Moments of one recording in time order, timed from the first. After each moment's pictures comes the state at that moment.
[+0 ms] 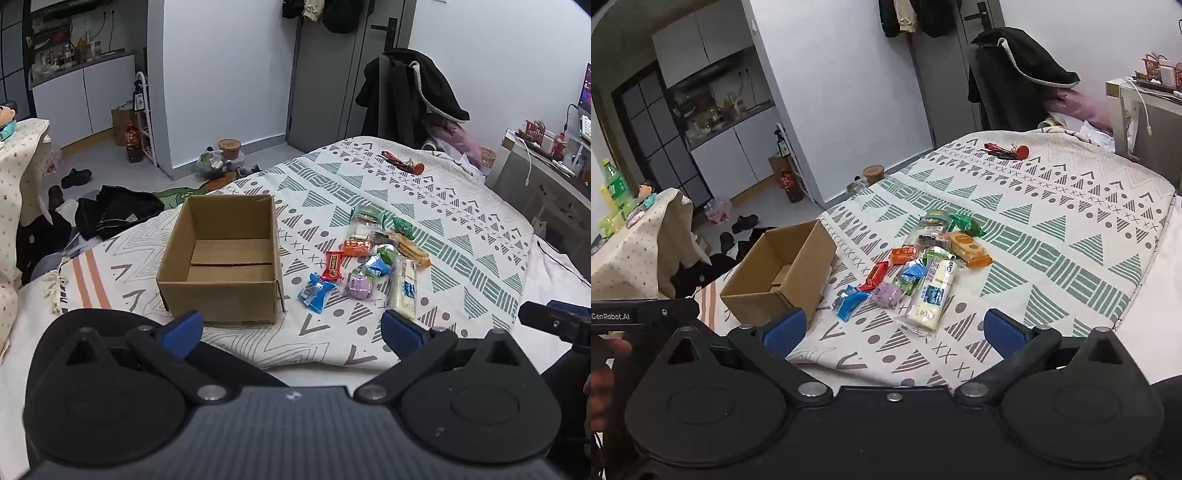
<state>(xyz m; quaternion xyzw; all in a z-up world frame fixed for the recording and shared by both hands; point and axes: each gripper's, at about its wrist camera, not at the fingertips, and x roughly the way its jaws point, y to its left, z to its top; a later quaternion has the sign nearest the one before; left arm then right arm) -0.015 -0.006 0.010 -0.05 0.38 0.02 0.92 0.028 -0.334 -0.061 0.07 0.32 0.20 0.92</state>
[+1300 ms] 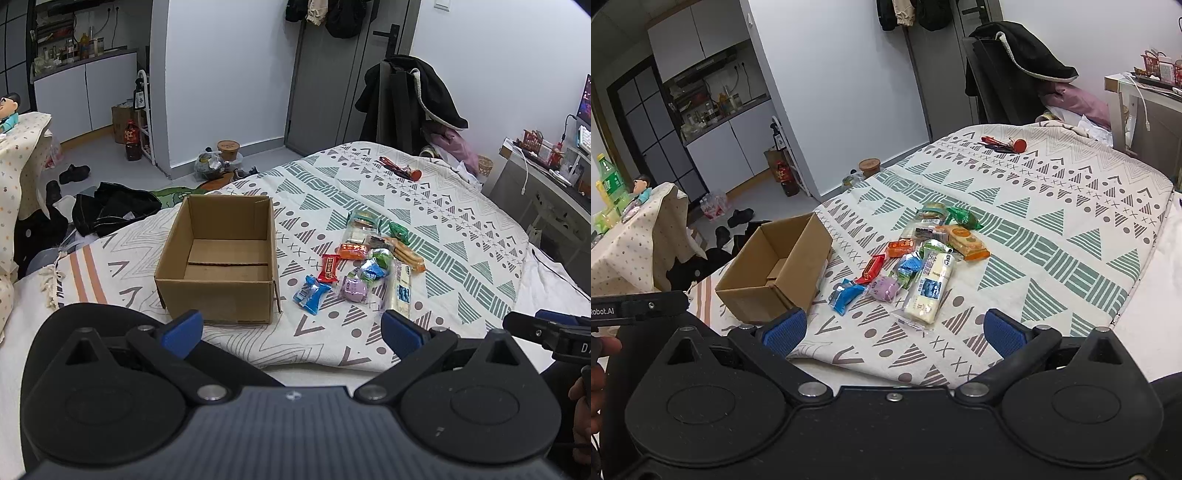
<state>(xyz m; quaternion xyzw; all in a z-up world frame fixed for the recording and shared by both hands) -0.019 -0.003 0.010 -0.07 0.37 0.02 0.93 0.030 -0.331 -0.067 0.07 0.33 0.20 0.92</state>
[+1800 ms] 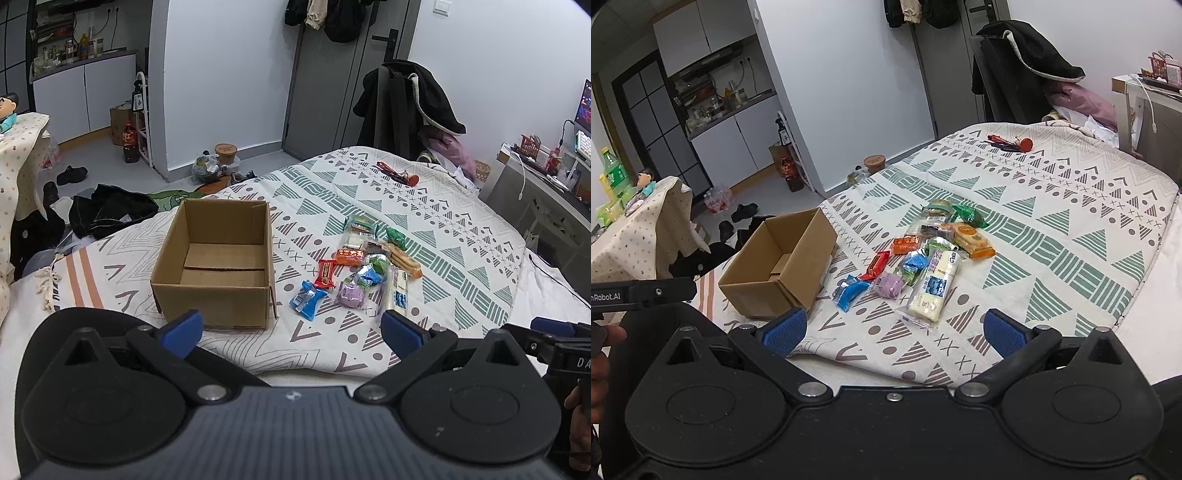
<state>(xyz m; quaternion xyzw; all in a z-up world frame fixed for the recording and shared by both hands) -0.018 -0.002 0.011 -0.07 0.36 0.01 0.93 0.029 -0.326 -0.068 0.06 0.34 0.20 0.92</state>
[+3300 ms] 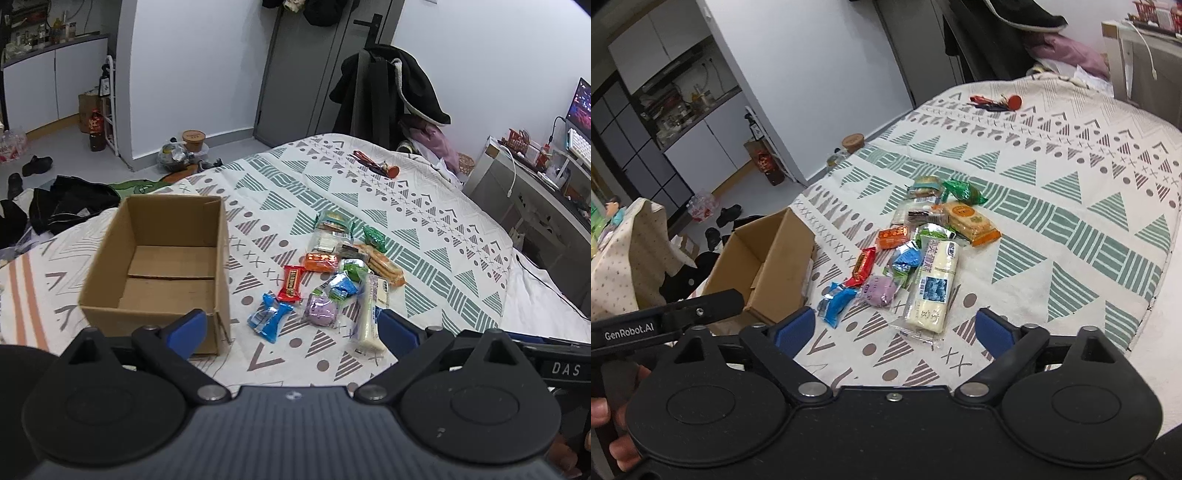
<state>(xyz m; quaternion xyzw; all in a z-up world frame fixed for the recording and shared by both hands) 0.057 -0.020 -0.024 -0.10 0.38 -0.04 0.92 0.100 -0.312 -0.094 0.11 0.39 0.17 0.90</state>
